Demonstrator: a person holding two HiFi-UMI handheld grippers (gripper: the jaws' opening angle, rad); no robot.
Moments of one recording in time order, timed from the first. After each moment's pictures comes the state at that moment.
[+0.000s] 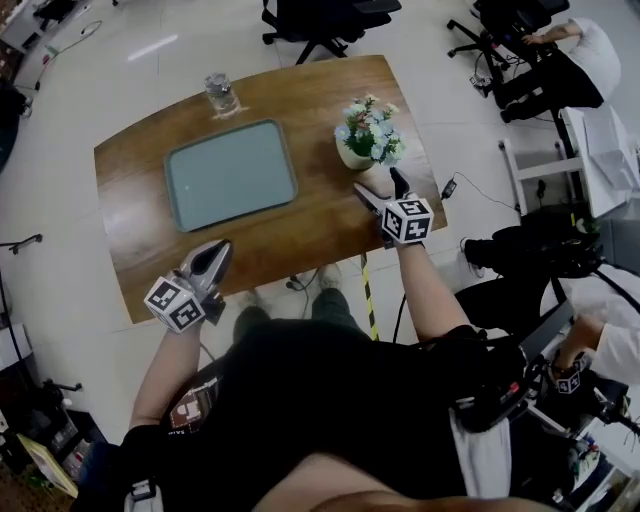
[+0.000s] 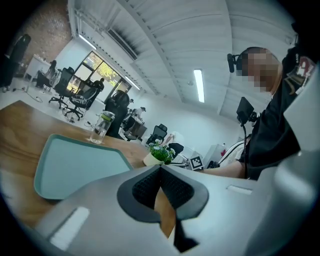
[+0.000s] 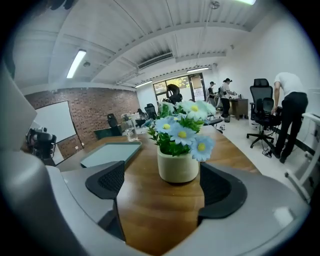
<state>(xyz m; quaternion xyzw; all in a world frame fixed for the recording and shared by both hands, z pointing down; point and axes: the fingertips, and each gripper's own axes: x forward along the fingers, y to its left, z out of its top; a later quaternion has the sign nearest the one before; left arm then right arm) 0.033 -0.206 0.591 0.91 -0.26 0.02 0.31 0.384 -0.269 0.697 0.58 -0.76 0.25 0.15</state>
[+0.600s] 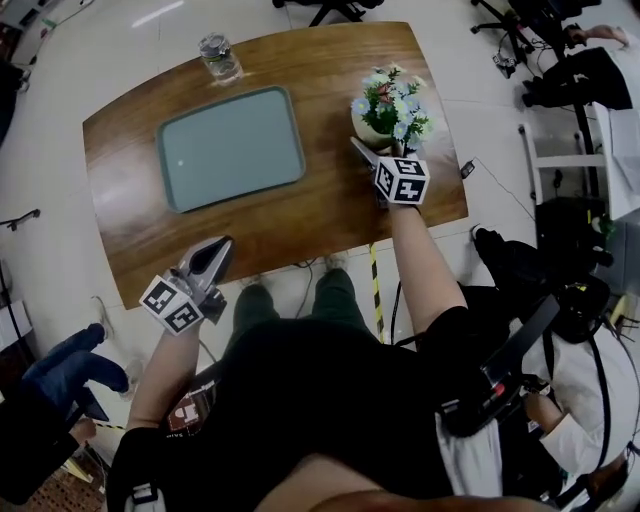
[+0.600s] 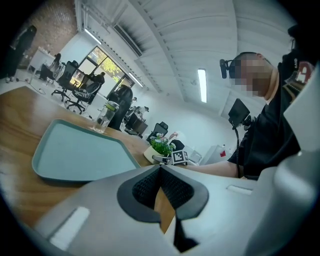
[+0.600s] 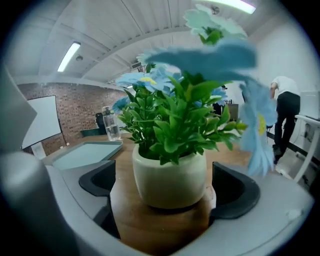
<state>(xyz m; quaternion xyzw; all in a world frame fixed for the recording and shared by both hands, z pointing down) 0.032 -0.192 0.625 0.90 -0.26 0.03 0.34 0.383 -0.342 0.748 0.64 -0.72 0.23 0.15</state>
